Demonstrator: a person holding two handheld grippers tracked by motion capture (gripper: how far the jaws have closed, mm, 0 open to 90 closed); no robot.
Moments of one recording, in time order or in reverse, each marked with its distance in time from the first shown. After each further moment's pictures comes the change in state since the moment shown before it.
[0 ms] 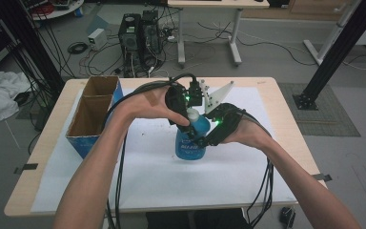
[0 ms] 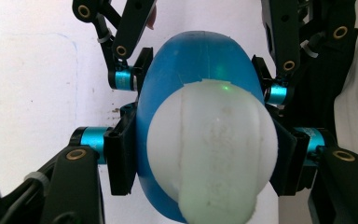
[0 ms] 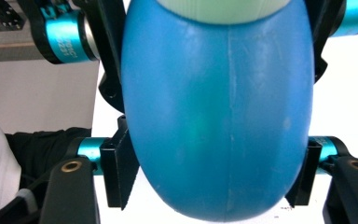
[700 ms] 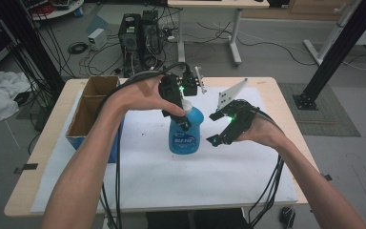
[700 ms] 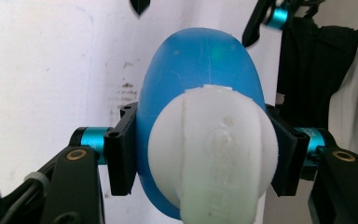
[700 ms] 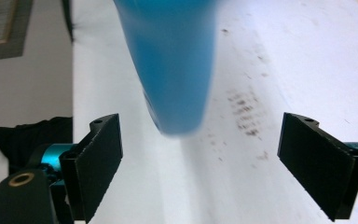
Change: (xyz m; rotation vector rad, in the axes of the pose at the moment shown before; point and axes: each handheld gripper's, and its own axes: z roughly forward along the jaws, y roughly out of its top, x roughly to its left) left arm 0.005 -0.002 -0.033 0.064 0.034 -0.102; right arm -0.008 -0.022 -0.028 0.057 -0.098 0.087
